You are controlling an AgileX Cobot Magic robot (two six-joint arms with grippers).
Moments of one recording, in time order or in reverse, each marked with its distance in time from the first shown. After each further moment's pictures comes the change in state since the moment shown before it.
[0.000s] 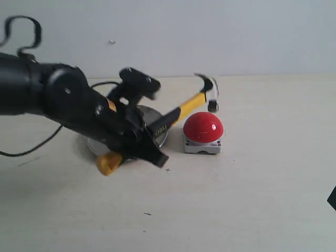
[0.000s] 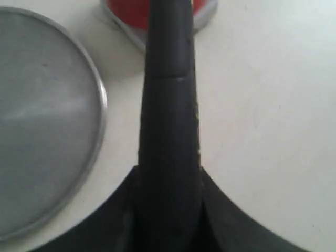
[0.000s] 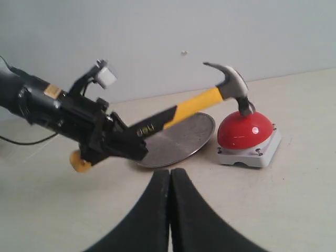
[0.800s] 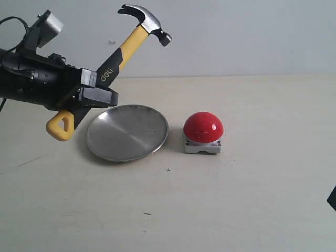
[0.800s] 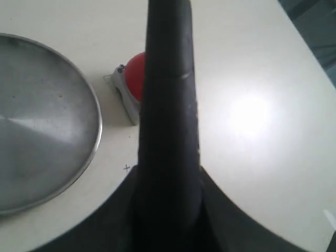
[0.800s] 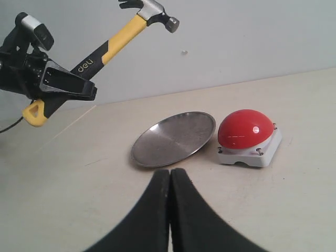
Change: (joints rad) left arm 0.436 -0.198 0.090 -0.916 0.349 0.628; right arm 0.000 0.000 0.000 0.000 0.002 0.000
